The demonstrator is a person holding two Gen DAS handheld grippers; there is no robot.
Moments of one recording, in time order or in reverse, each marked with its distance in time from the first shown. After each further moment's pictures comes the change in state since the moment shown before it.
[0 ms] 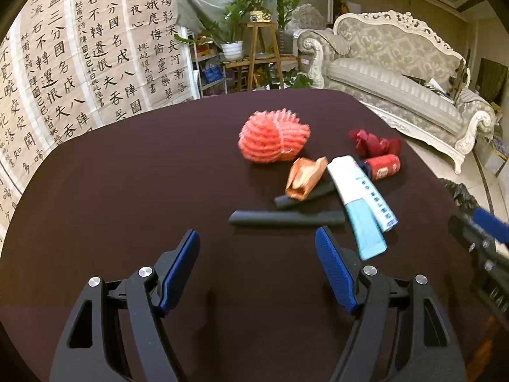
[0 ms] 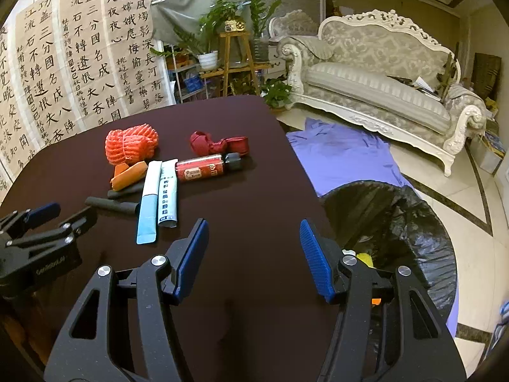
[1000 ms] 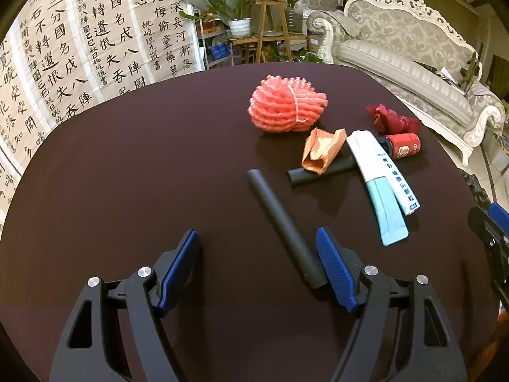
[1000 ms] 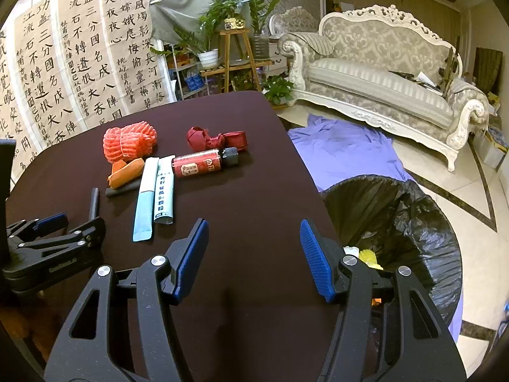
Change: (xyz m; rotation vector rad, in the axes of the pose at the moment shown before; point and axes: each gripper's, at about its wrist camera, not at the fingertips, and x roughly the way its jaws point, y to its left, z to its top) left arm 0.016 0.014 -0.012 -0.026 0.112 0.027; right arm 0.006 -0.006 -0.001 0.013 0.009 0.014
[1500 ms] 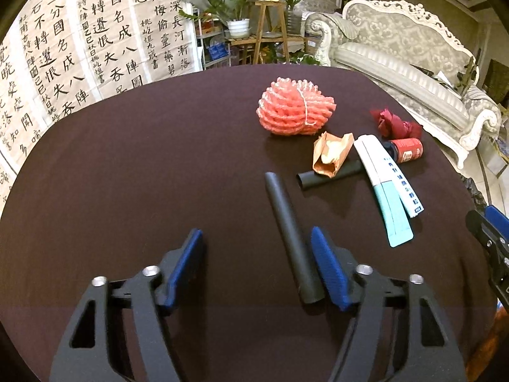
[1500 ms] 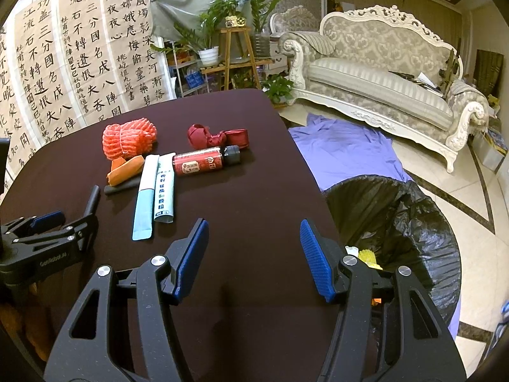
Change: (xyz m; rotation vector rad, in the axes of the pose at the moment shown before) left arm 0.003 0.006 0.006 -0.004 -0.012 -0.028; right arm 0.001 0.002 -0.002 -0.006 0.003 -0.002
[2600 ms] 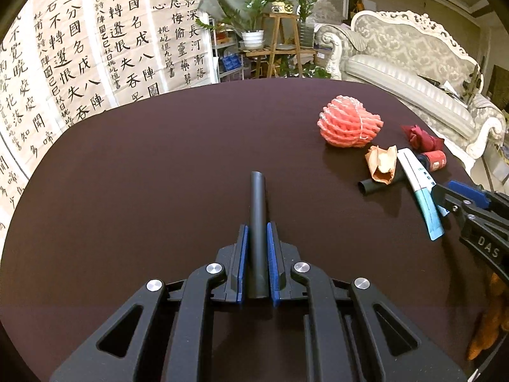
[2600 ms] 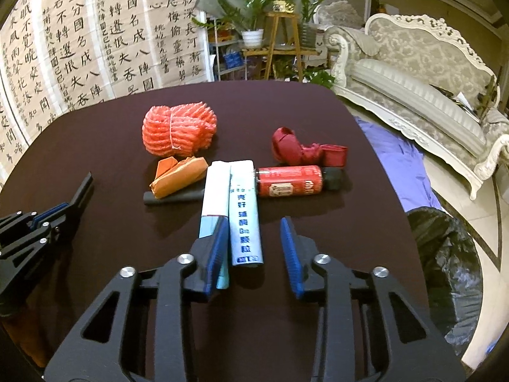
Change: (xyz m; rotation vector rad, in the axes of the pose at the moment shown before) left arm -0.011 0.049 -0.008 -0.020 -0.051 0.026; right arm 0.044 0.075 0.028 -0.161 0.093 0.096
